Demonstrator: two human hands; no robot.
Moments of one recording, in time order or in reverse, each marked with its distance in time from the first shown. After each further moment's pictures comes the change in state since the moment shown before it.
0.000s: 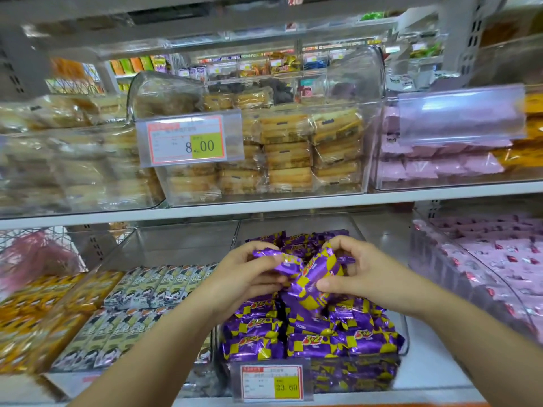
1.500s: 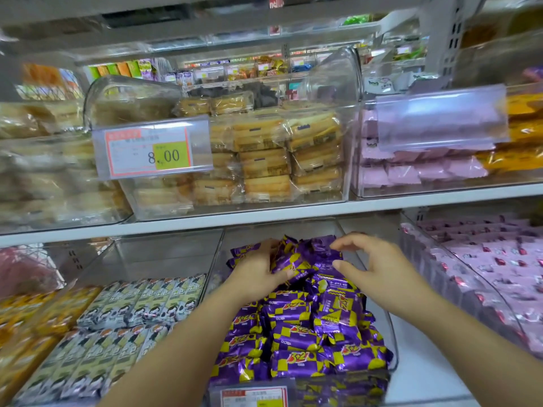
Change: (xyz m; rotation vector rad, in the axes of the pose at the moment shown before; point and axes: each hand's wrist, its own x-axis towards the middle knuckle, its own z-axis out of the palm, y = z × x) left_hand 0.089 -0.035 0.006 1.109 -0.001 0.185; right_hand 0.002 0.015 -0.028 -0.631 0.450 -0.146
